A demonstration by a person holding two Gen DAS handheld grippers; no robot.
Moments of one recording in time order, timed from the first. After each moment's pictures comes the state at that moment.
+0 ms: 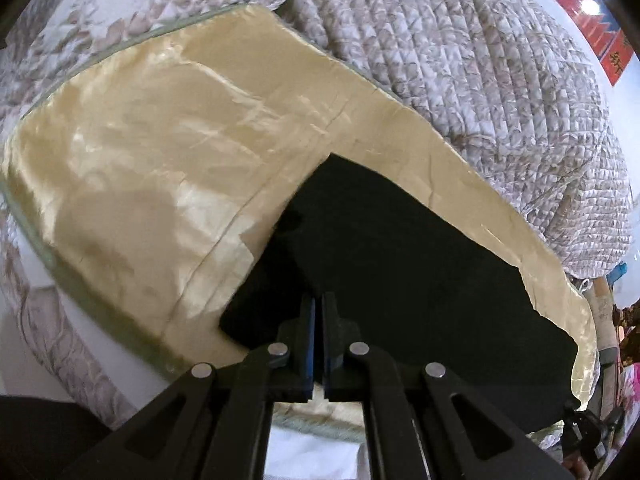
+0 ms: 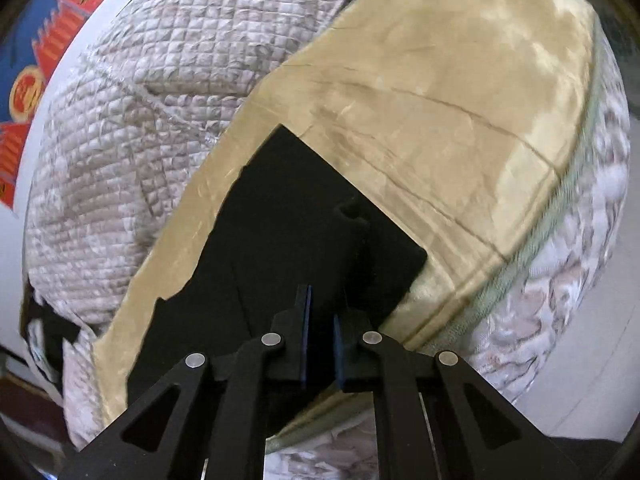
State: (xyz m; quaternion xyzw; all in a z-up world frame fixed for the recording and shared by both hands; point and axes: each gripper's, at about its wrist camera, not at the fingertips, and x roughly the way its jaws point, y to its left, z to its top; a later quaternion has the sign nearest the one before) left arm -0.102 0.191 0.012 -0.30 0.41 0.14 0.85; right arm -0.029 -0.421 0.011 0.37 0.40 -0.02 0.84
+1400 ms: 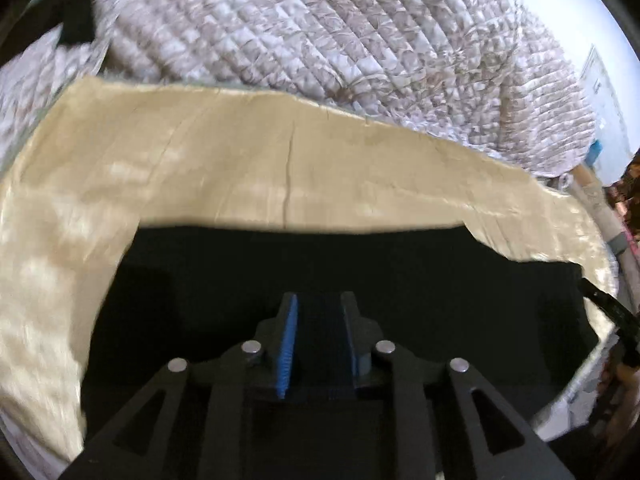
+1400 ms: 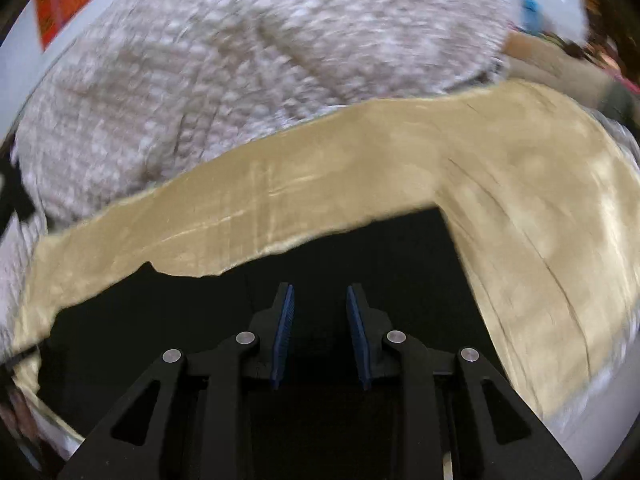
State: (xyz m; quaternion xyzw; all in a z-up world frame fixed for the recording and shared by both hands) left arm 0.018 0.086 0.042 -0.12 0.44 0.01 0.89; right arm 0.059 -0.335 0.051 0.07 0.40 0.03 0.91
